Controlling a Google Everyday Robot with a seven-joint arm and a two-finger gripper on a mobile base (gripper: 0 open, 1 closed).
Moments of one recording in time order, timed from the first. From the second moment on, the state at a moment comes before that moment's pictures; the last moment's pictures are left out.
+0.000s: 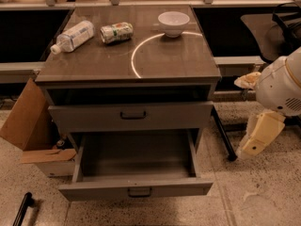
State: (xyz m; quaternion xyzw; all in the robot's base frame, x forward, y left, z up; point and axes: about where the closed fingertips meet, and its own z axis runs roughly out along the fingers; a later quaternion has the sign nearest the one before) arm 0.424 -0.200 0.885 -0.60 0.77 0.08 0.21
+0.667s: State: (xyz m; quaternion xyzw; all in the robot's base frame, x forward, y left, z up) arm 0.396 -0.121 0.756 -0.64 0.73 0.16 0.18
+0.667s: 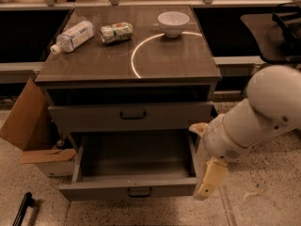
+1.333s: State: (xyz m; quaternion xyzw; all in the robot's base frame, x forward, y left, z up) arm 0.377 -0.090 0.703 -0.65 0.71 0.20 0.17
